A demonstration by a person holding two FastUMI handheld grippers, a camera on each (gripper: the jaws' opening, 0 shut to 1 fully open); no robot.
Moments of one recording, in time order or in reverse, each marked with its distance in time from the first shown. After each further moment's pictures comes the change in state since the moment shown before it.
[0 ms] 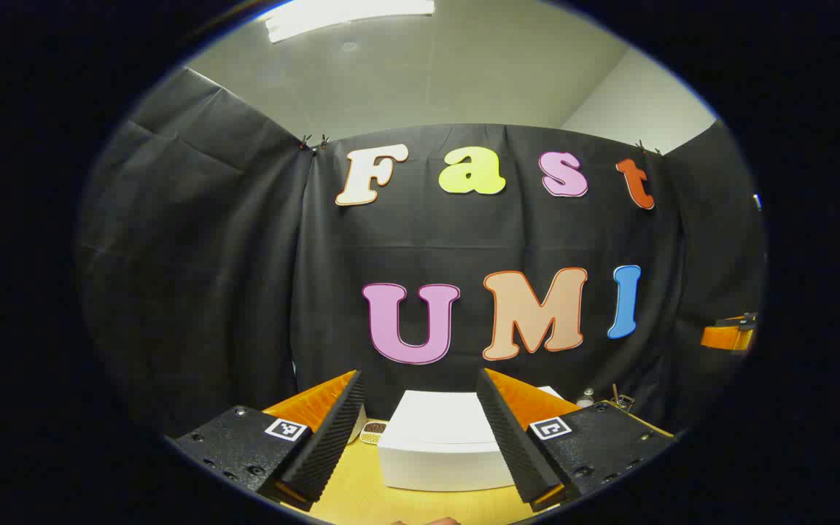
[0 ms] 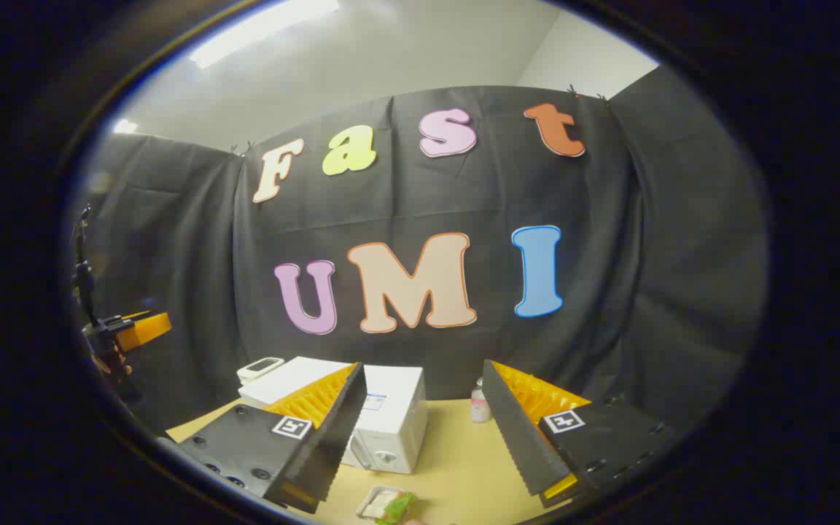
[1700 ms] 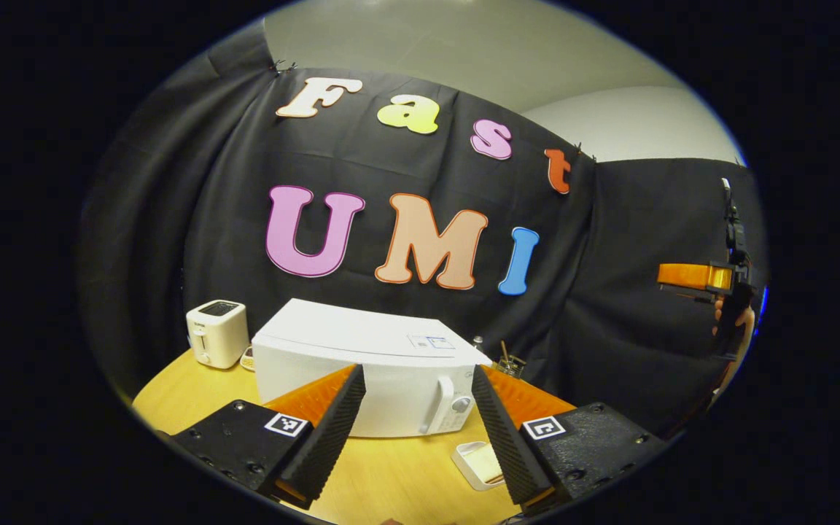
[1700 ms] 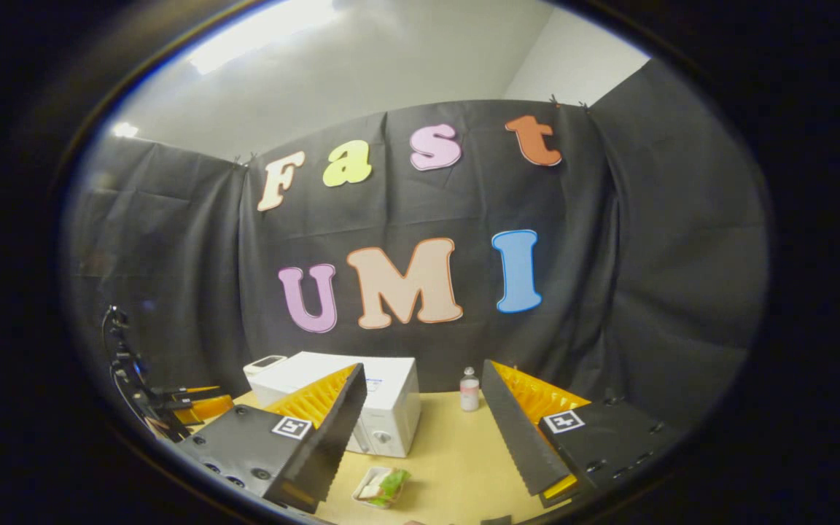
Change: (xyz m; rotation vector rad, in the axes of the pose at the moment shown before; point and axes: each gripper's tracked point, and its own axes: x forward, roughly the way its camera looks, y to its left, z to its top) left arm -0.058 -0.101 -0.167 -0.212 0.137 -0.442; right arm -0.080 -0.020 -0.007 0.021 -0.028 -0.017
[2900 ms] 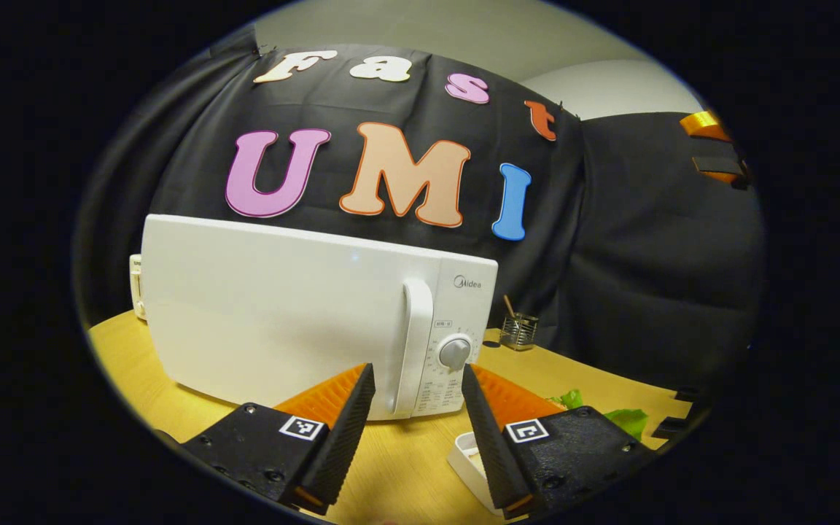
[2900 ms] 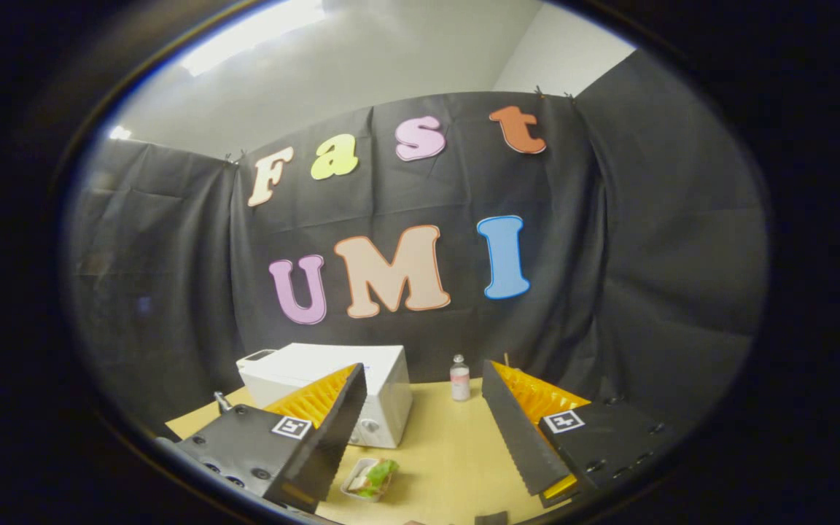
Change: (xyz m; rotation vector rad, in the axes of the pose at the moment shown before) left arm 0.140 -0.030 -0.207 0.043 0.077 0.000; right arm -0.008 -0.031 -0.031 0.020 0.022 -0.024
